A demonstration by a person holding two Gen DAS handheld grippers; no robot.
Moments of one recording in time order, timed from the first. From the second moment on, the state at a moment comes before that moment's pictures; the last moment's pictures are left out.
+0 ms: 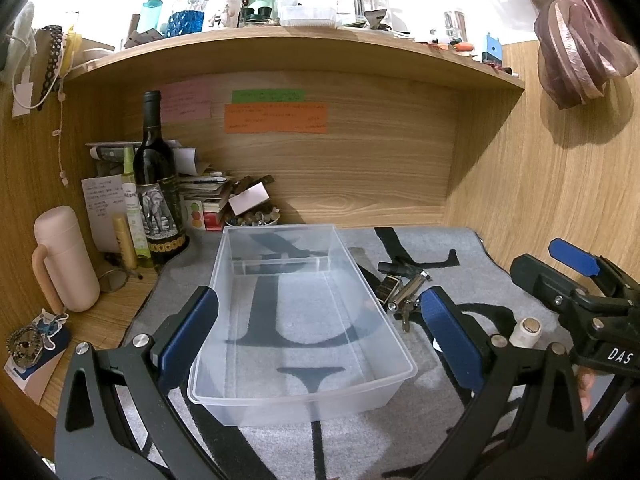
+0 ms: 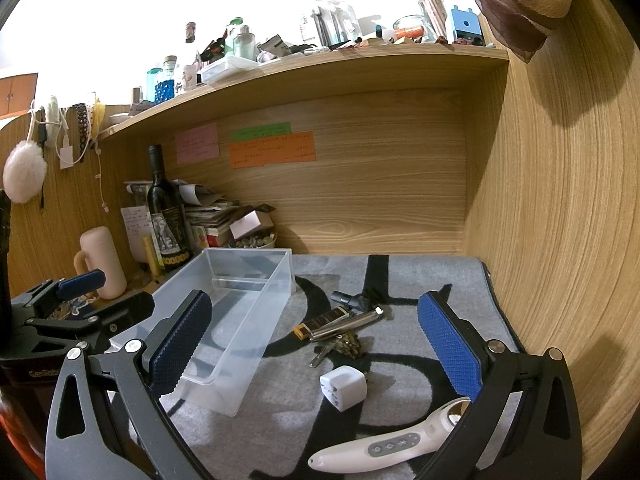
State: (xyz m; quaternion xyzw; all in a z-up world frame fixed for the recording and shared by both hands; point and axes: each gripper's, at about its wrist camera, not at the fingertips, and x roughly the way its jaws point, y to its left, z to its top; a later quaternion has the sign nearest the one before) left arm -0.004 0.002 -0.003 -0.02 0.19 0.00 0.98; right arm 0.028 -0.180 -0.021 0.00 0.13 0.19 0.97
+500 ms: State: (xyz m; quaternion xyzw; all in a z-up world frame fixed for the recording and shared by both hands) left arm -0.003 0.006 -0.002 -0.03 0.19 0.00 0.98; right arm 0.032 -0.176 -0.023 -0.01 0.14 0.18 0.97
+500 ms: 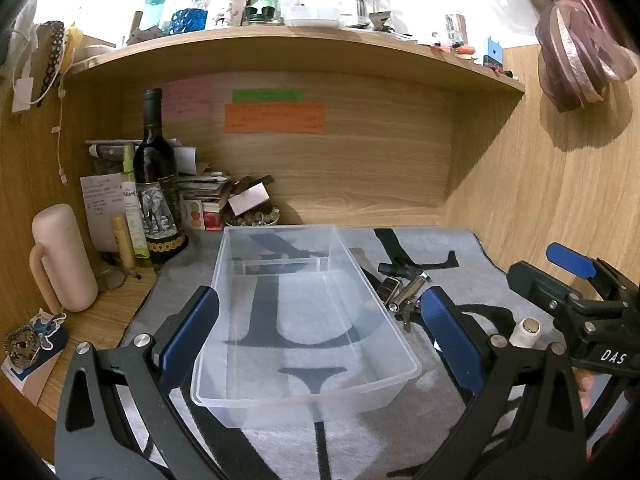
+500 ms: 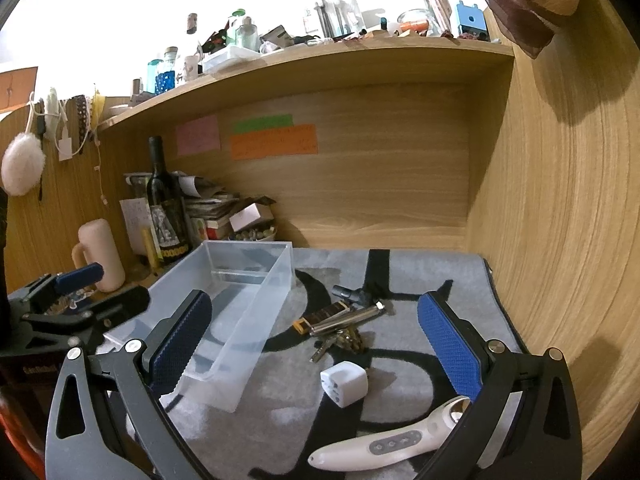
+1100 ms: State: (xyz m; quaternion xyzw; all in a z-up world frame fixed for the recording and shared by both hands) left arm 0.067 0.102 -0.051 -0.07 0.38 0.02 0.92; right arm 0.053 -0.222 -0.063 -0.02 0.23 0.07 0.97
